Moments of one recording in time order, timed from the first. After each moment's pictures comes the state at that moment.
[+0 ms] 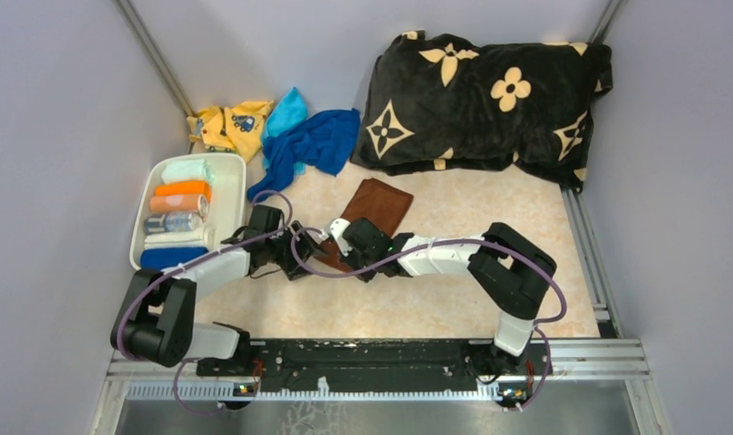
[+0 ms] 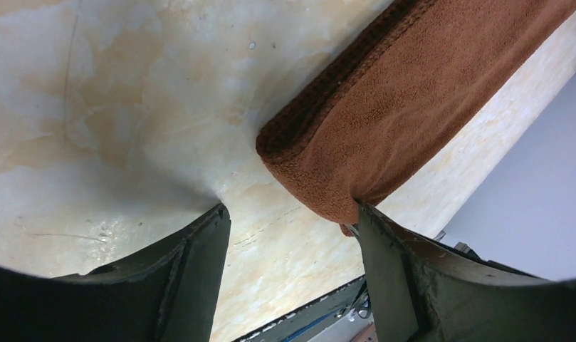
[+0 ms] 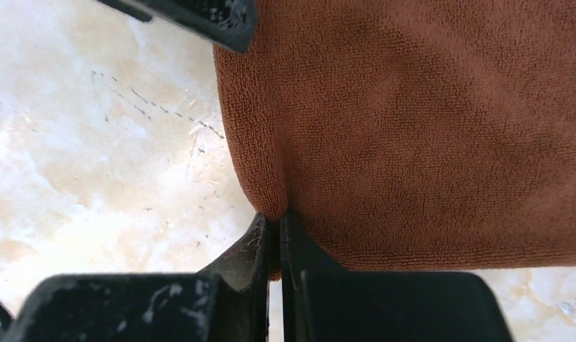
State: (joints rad) left arm -0.31 1.35 0.54 -0.15 0.35 -0.99; right arm 1.03 1.76 1.00 -0.14 0.03 -0.02
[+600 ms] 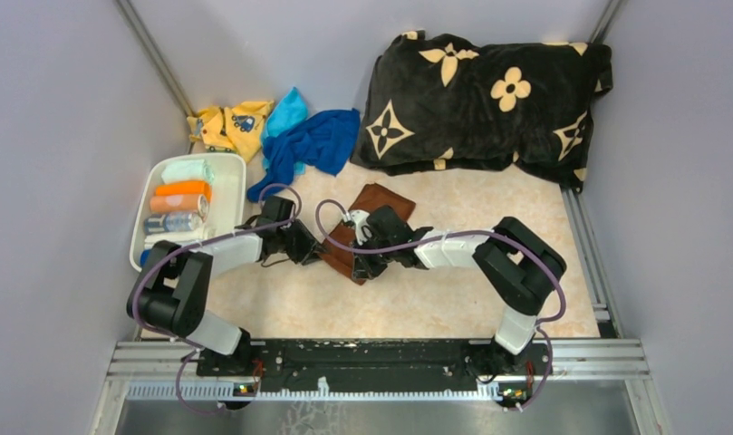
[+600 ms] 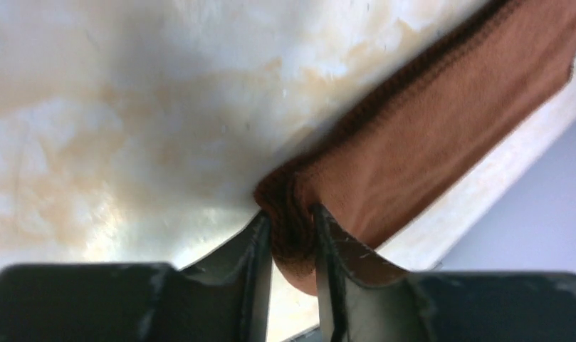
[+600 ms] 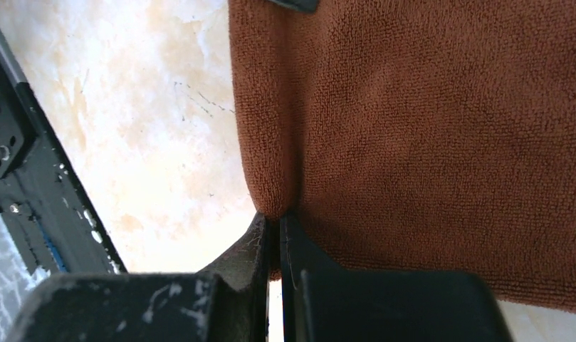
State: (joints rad) left arm -0.35 1.49 0.63 -0.11 0.27 -1.07; right arm 0.86 1.74 0.87 0.04 -0.38 0.20
